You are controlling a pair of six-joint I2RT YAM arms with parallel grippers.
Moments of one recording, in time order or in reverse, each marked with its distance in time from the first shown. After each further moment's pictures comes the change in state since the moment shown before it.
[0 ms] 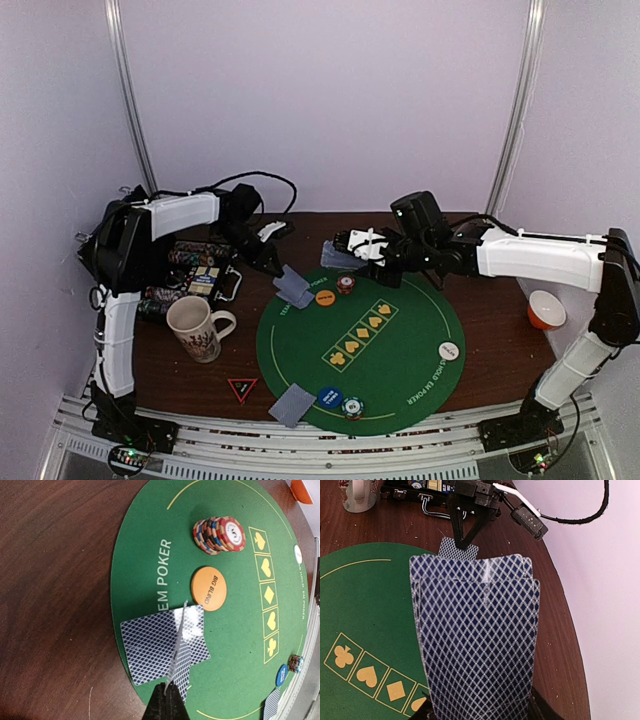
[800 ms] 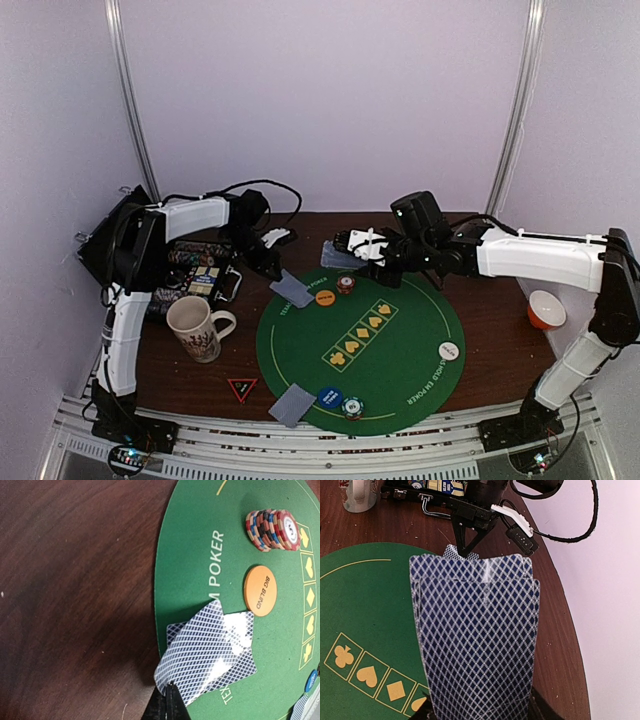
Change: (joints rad) left arm -0.014 0.115 0.096 -0.019 -0.138 0.023; right arm 0.000 0.000 0.000 0.000 -0.001 0.000
